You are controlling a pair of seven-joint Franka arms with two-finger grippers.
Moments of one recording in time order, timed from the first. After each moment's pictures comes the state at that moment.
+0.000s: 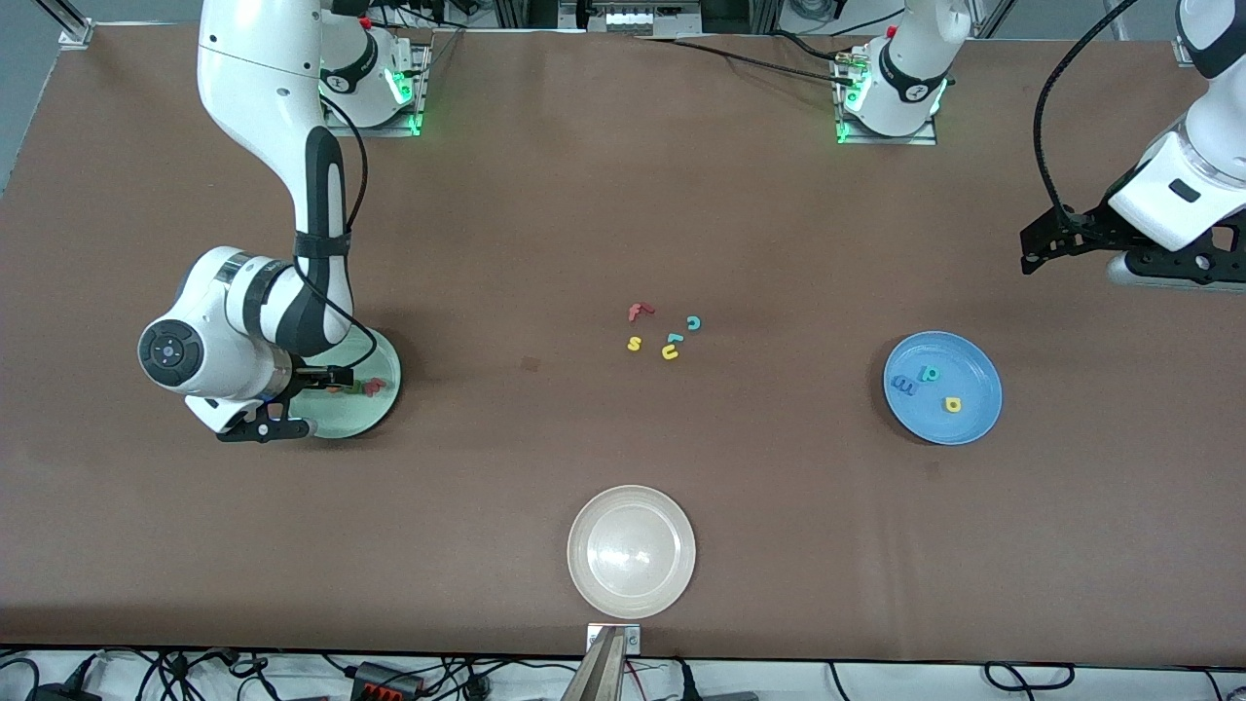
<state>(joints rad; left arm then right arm) 0.00 -0.03 -0.05 -1.74 0.03 1.73 0.02 0.81 0.77 -0.86 -1.73 0.58 2.05 -0.34</state>
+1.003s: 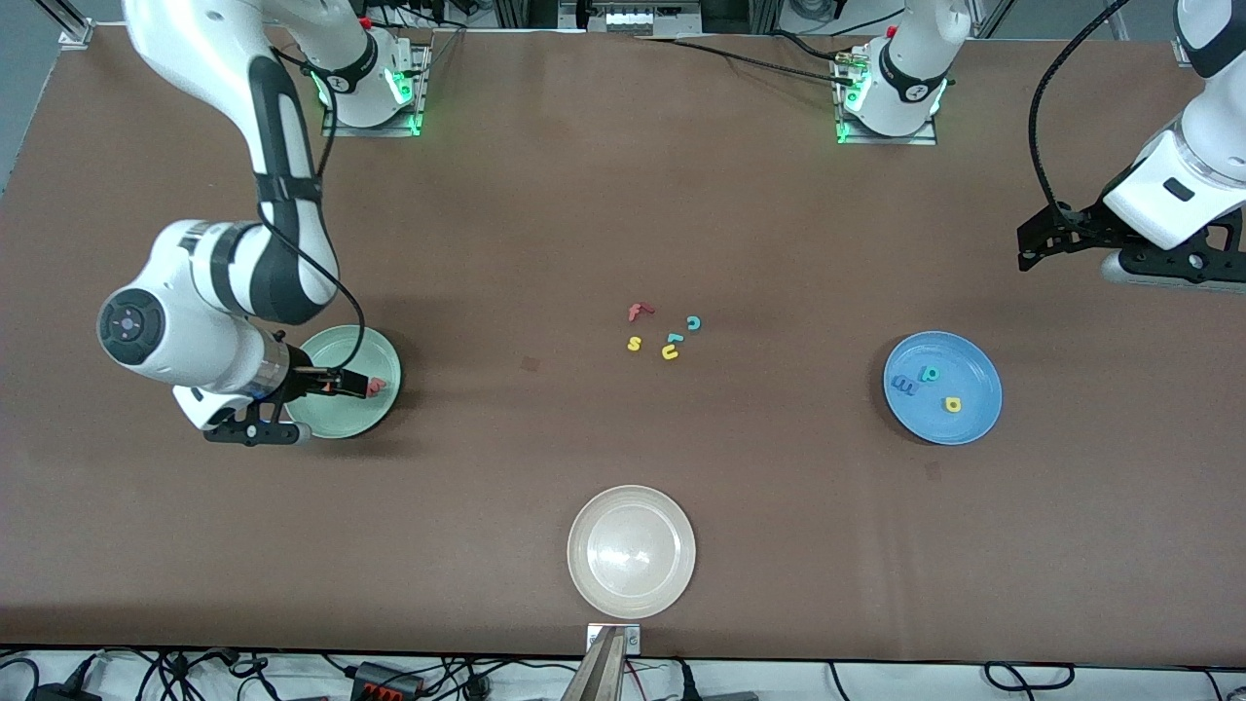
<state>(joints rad) 0.00 -0.03 -0.05 -1.74 0.03 1.72 0.02 0.58 0.50 -0.53 -1.67 0.36 2.02 -0.04</state>
